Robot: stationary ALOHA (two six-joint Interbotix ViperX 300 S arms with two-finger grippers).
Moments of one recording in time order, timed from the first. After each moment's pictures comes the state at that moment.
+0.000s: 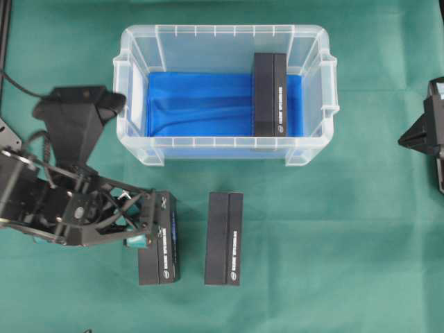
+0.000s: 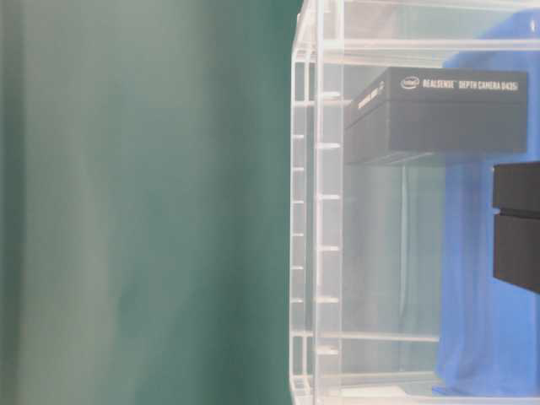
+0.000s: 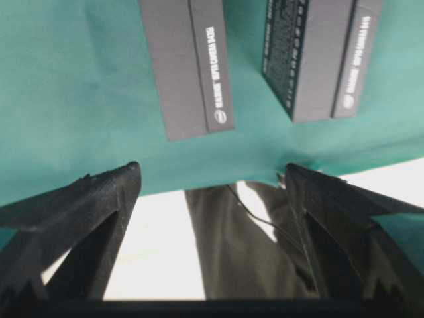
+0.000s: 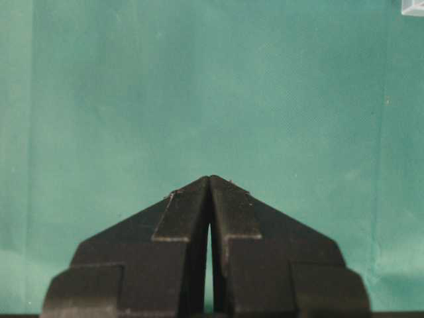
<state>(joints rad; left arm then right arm) -0.33 -0.16 0.09 0.04 1.36 -1.87 -0.02 -0.88 1.04 -0.07 0.90 0.11</state>
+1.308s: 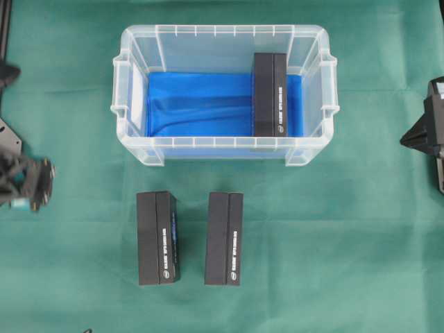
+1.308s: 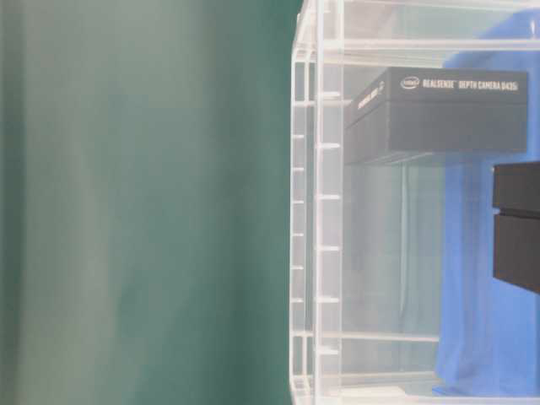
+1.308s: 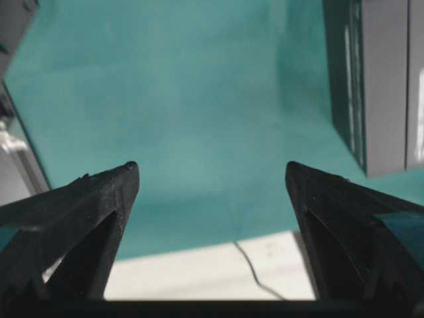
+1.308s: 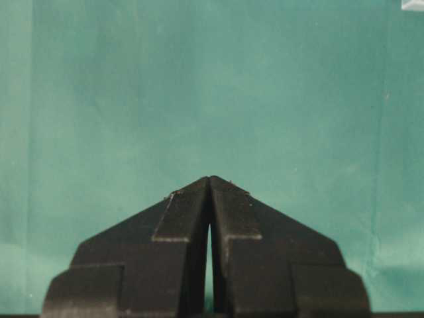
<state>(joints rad) -0.29 -0.57 0.47 0.07 1.49 -1.74 -0.02 -0.87 1.03 -0.07 0.93 0.11</state>
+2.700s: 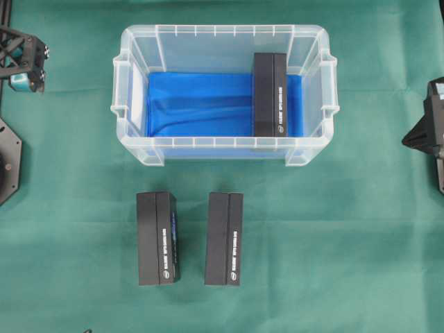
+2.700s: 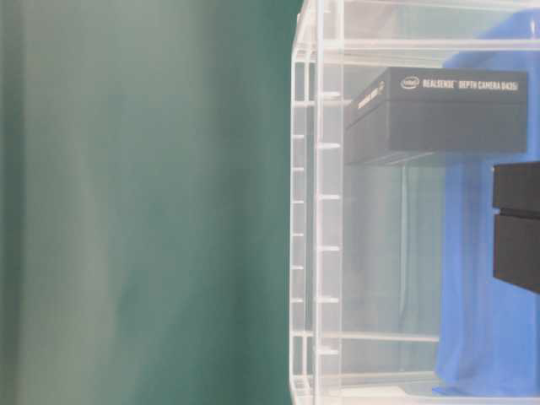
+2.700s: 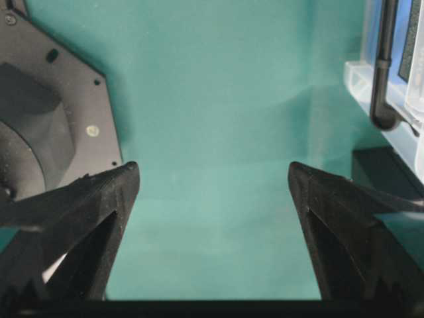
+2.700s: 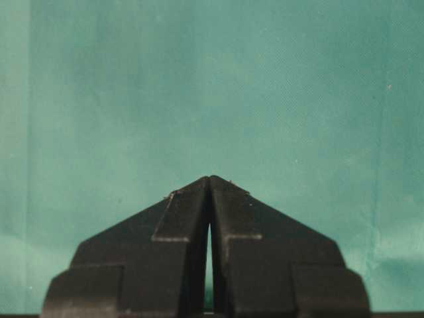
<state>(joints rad) 0.35 -0.60 0.50 0.05 1.53 -1.17 -0.02 -0.87 1.03 -0.07 0.94 0.11</state>
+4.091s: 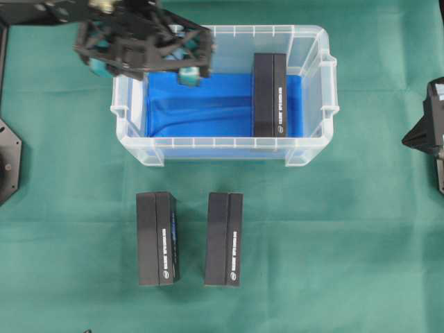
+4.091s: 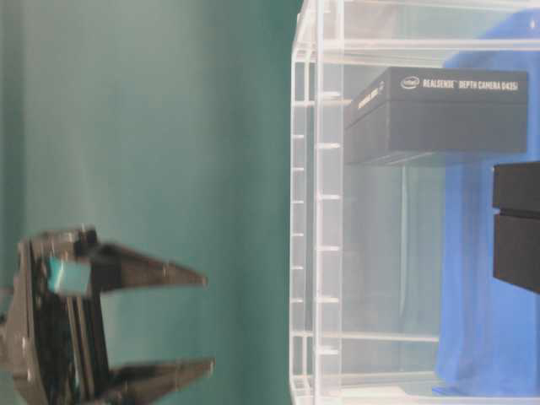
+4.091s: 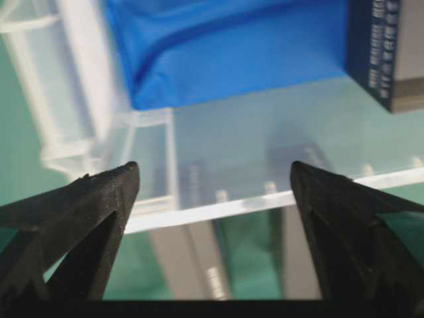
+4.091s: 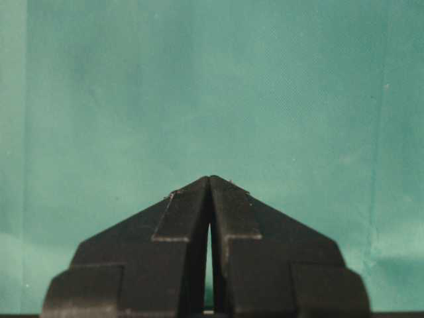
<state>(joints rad) 0.19 0.05 -0.14 0.04 1.47 -1.24 -0.02 -0.87 1.02 -0.08 0.95 0.11</state>
